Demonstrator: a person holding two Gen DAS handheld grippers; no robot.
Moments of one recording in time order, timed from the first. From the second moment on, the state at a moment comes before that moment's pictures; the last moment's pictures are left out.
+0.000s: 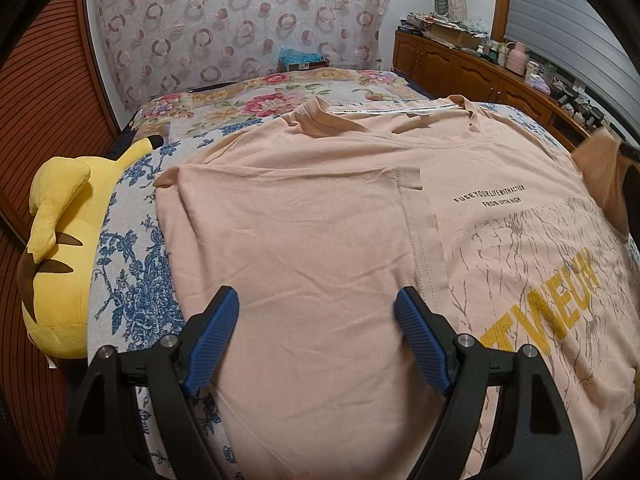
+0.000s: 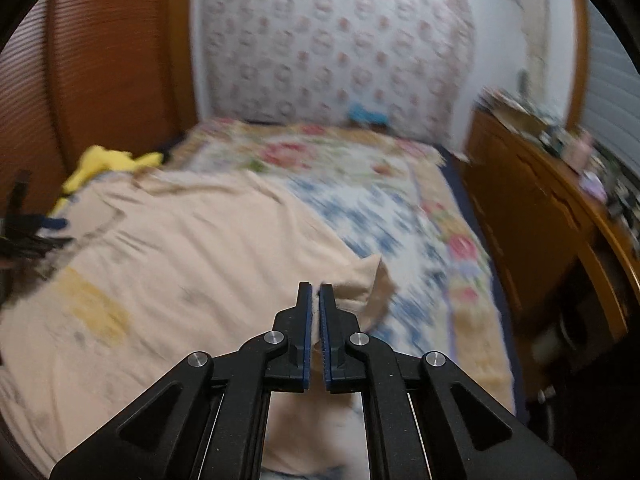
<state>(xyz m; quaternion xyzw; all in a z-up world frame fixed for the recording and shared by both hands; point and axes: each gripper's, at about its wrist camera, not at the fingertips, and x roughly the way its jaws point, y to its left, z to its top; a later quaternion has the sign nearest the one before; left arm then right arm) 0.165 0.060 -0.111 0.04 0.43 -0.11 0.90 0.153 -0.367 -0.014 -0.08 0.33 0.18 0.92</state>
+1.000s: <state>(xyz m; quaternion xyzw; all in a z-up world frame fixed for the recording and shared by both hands) 0.112 0.063 -0.080 0.02 0.38 -0.09 0.92 0.108 -0.334 -0.089 -0.07 0.41 0.20 0.88</state>
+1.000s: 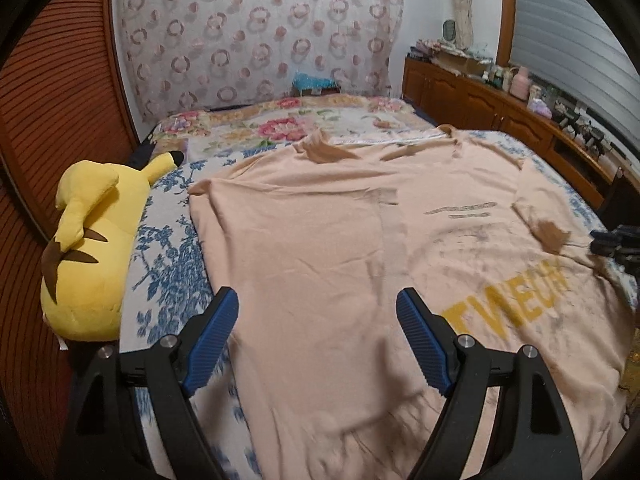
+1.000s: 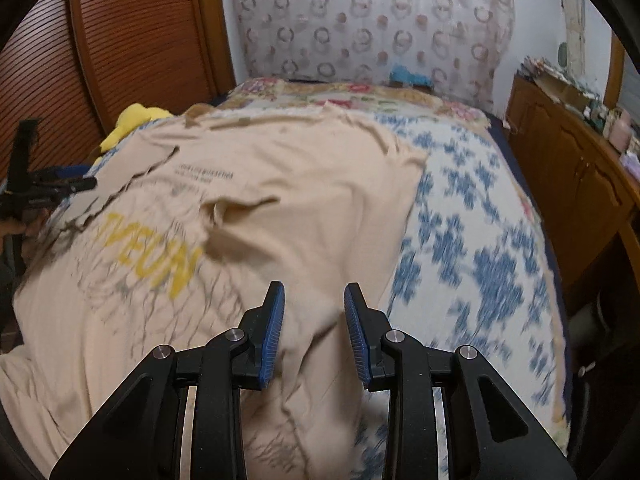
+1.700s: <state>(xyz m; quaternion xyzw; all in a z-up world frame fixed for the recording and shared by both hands) 0.064 0.052 -0.066 0.00 0.35 -0.10 0.93 0.059 -0.293 -0.084 -0.07 0.41 0.28 0.86</state>
